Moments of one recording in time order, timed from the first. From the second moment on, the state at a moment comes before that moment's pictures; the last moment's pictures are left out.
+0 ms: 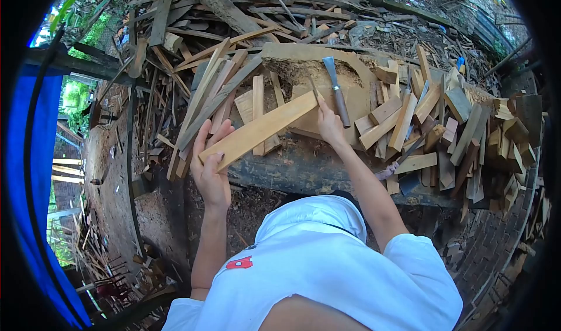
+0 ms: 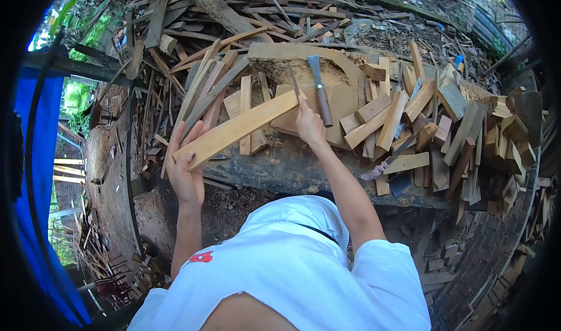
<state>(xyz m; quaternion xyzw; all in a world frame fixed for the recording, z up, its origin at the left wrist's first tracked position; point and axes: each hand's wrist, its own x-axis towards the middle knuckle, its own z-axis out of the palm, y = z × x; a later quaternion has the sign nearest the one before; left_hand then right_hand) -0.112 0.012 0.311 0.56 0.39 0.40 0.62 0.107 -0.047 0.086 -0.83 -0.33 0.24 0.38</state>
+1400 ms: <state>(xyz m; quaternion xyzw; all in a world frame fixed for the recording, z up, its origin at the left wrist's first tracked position) -0.110 0.027 0.310 0.59 0.39 0.39 0.59 0.090 -0.064 0.128 -0.81 -0.36 0.26 0.39</state>
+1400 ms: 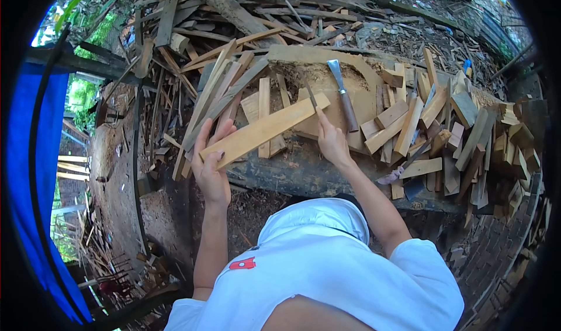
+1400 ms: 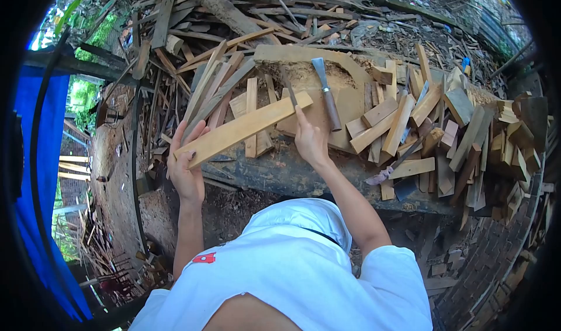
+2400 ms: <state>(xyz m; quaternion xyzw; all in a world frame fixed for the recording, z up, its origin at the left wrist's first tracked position) -0.114 0.016 0.310 0.57 0.38 0.39 0.62 0.084 -0.068 0.132 -0.81 -0.39 0.26 0.35</state>
